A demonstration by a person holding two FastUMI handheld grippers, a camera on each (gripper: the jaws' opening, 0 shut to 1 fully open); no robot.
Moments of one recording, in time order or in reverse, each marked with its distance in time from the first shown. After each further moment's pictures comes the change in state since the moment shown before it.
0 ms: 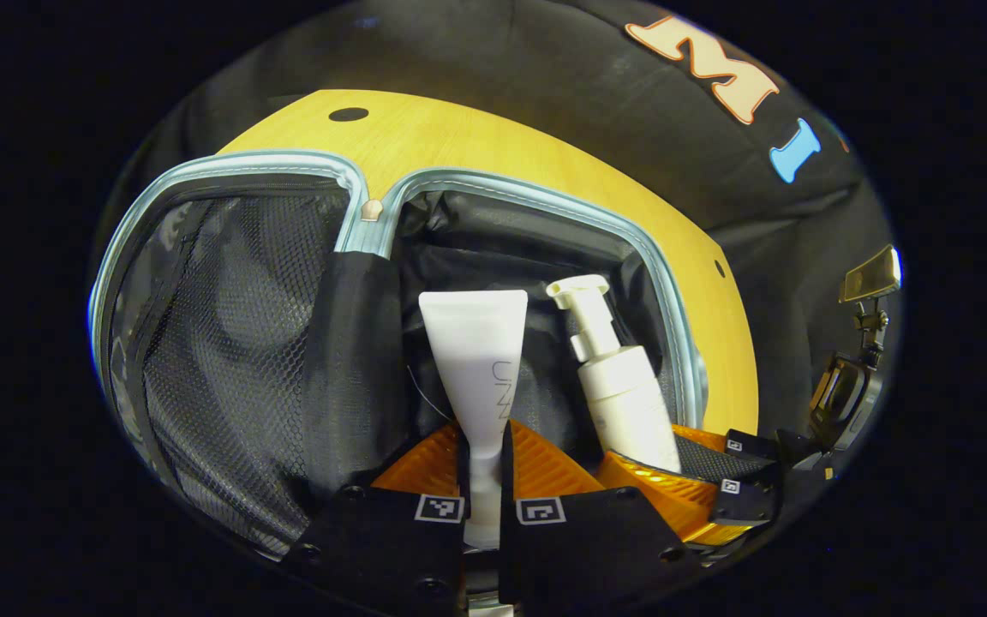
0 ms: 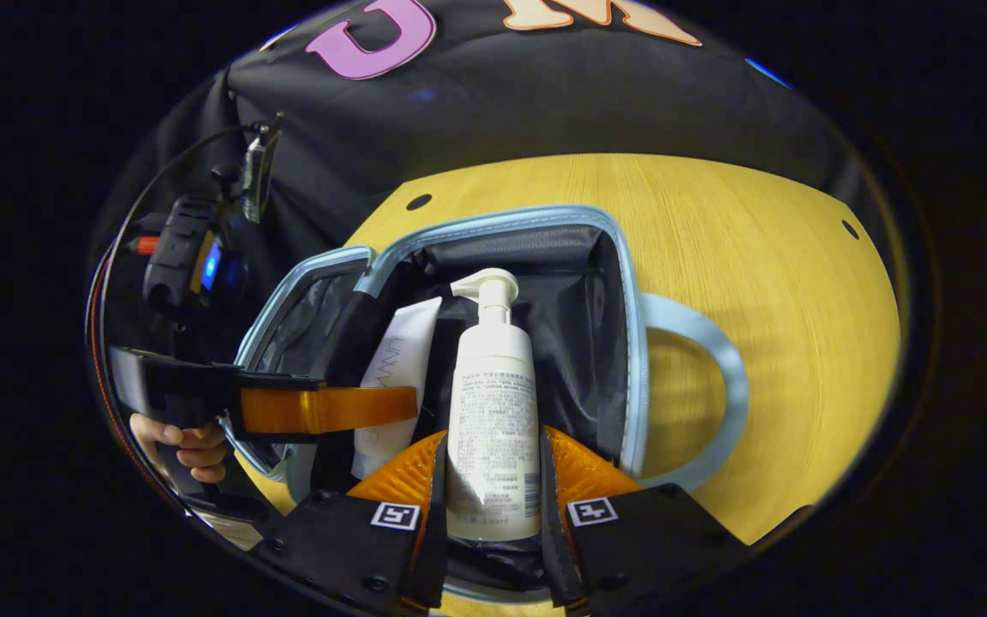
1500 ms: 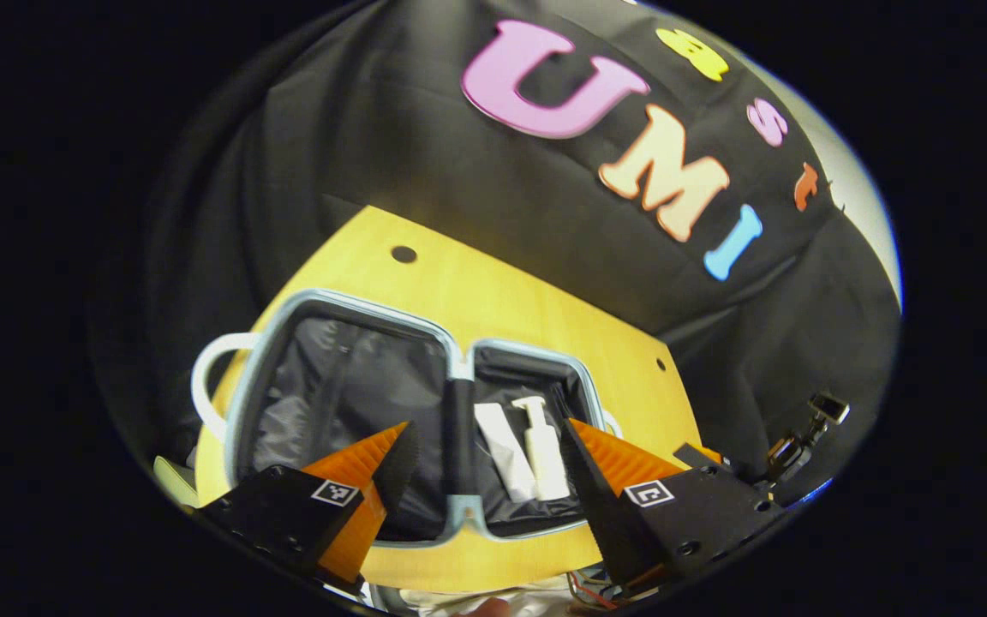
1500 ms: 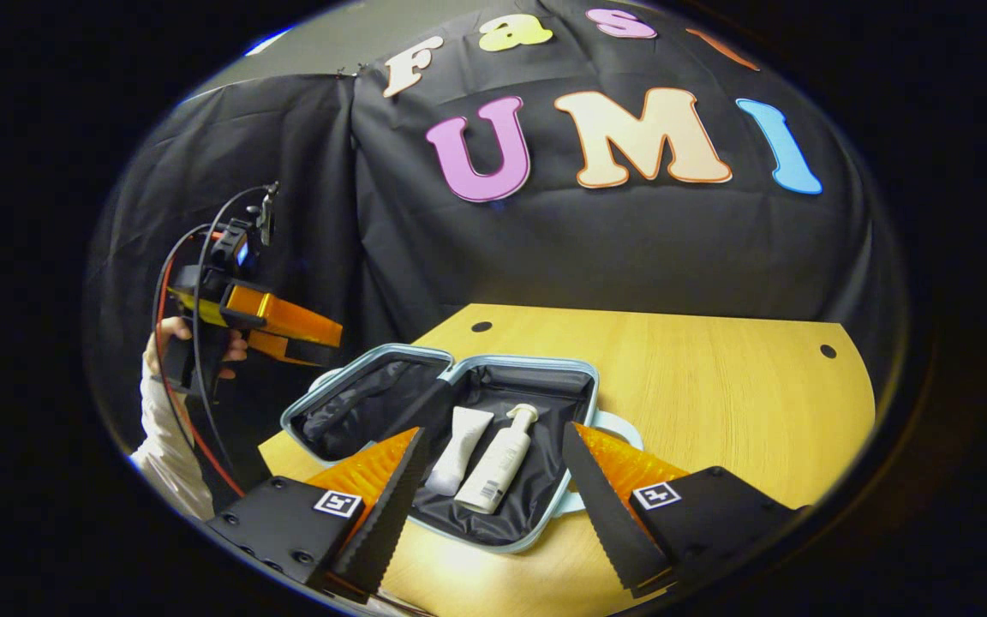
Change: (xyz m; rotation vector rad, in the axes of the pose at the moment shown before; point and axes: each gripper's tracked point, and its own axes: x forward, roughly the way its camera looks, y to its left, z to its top) left arm -0.220 0.068 0.058 -0.043 -0.448 -0.077; right arm -0.190 0.001 0.044 -0.230 -0.528 0.176
